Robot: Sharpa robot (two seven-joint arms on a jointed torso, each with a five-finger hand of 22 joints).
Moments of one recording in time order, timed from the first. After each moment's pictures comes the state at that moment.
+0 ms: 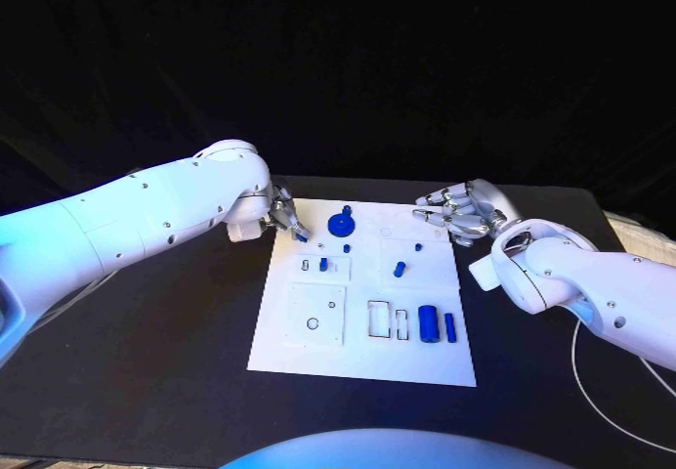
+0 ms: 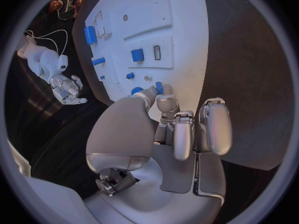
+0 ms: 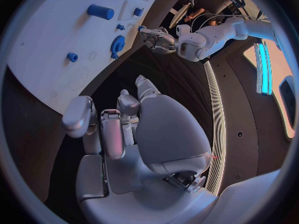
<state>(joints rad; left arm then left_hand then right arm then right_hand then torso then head) 1.33 -0.54 -0.02 1.14 -1.01 0.28 -0.65 1.33 -0.08 0.43 0.22 0.05 0.93 0.06 0.48 0.70 1.30 -0.02 1.04 0.93 1.47 -0.08 1.57 1.31 0.04 1.46 0.03 1.38 1.31 0.96 -0.90 0.20 1.58 -0.88 -0.51 -0.03 1.40 -0.04 0.01 0.20 0.29 1.02 0.14 0.08 0.07 1.29 0.05 1.02 1.11 1.47 -0.02 1.46 1.31 0.09 1.29 0.08 1.30 1.02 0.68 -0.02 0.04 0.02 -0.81</state>
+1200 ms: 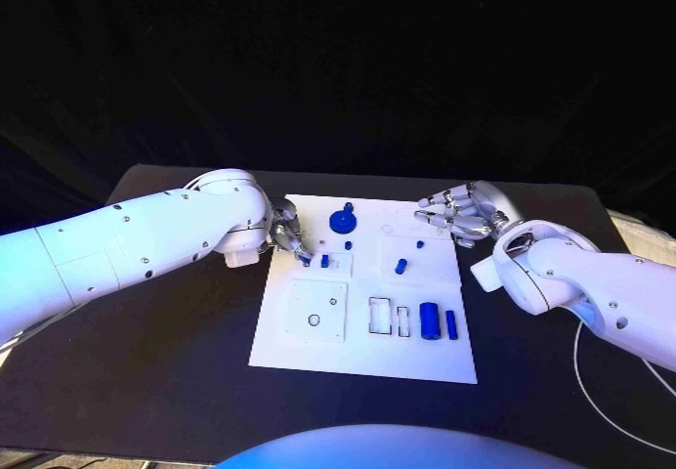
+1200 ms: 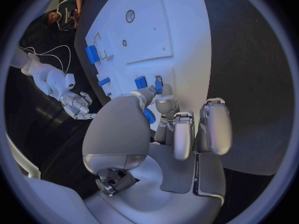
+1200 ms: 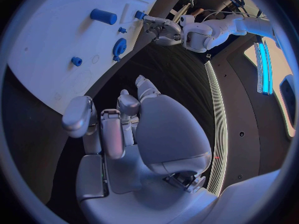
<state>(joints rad) 1.28 -0.64 -0.04 1.34 -1.08 0.22 -0.62 1.28 -0.14 0.53 0.19 0.06 0.94 0.05 0.51 0.72 1.31 -0.02 1.05 0.93 1.47 -0.08 1.57 1.31 0.04 1.46 0.03 1.38 1.31 0.95 -0.90 0.19 1.58 -0.88 -0.51 -0.03 1.40 -0.04 0.01 0.20 0.30 1.02 0.14 0.08 0.07 1.29 0.05 1.02 1.11 1.47 -0.02 1.45 1.31 0.09 1.29 0.08 1.30 1.02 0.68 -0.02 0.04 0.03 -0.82</state>
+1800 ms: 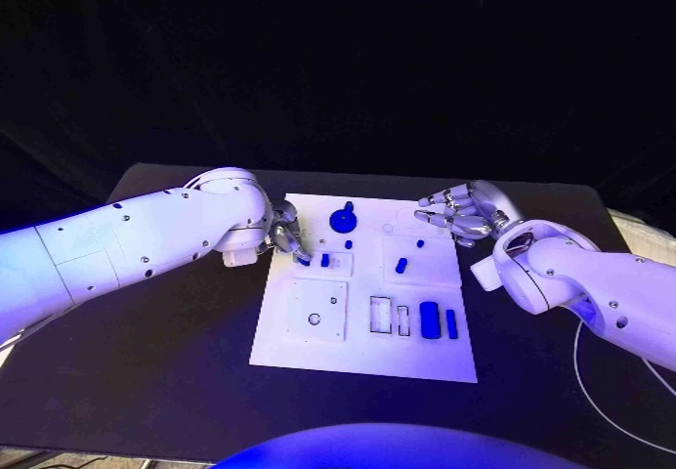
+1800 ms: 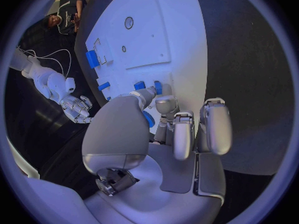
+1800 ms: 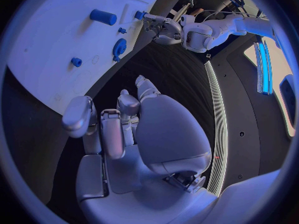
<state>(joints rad) 1.28 -0.64 -0.04 1.34 -1.09 0.26 -0.62 1.27 -0.15 0.55 0.18 0.06 0.95 0.05 0.51 0.72 1.32 -0.02 1.05 0.93 1.47 -0.08 1.57 1.31 0.04 1.46 0.03 1.38 1.31 0.95 -0.90 0.19 1.58 -0.88 -0.51 -0.03 1.40 -0.04 0.01 0.20 0.30 1.02 0.14 0.08 0.07 1.29 0.05 1.01 1.11 1.47 -0.02 1.45 1.31 0.09 1.29 0.08 1.30 1.02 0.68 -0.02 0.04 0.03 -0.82</state>
